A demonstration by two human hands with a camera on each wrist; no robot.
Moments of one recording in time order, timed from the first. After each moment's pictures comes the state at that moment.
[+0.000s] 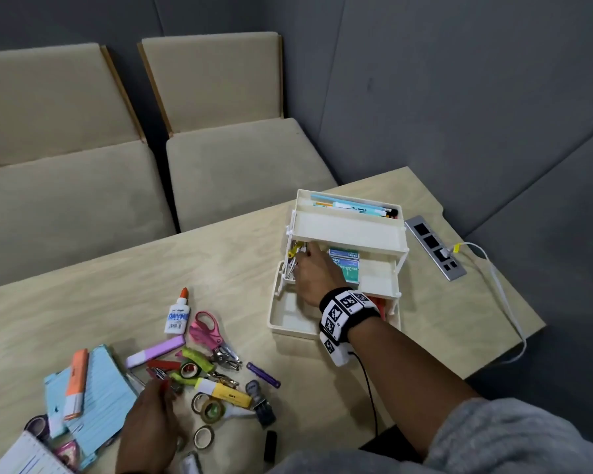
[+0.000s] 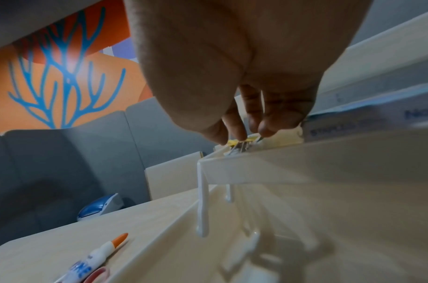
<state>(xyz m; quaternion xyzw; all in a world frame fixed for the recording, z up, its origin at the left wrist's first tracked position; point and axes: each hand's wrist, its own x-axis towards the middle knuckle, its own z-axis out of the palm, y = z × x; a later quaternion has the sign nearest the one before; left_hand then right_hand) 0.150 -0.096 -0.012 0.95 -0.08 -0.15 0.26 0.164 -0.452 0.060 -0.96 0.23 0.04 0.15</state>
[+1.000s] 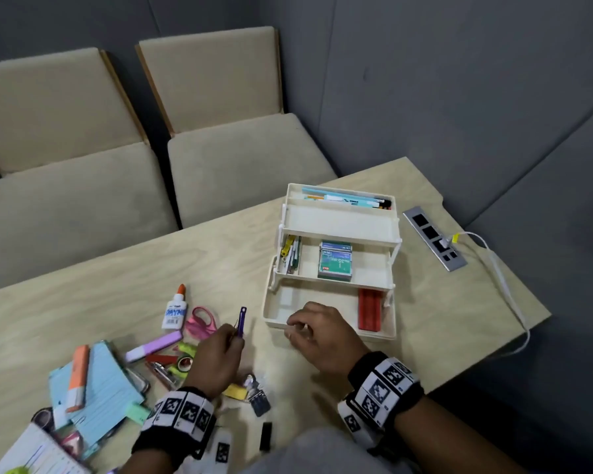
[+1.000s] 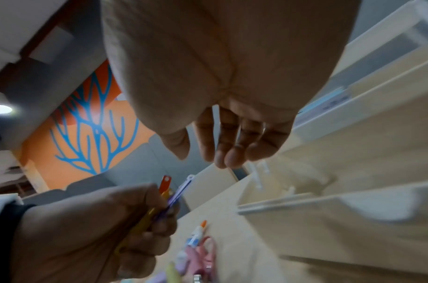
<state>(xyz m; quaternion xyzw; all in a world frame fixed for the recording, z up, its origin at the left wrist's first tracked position) 0.162 -0.215 0.021 0.87 -0.19 -0.27 0.36 0.050 -0.421 0.057 -0.91 0.12 -0.01 0.39</state>
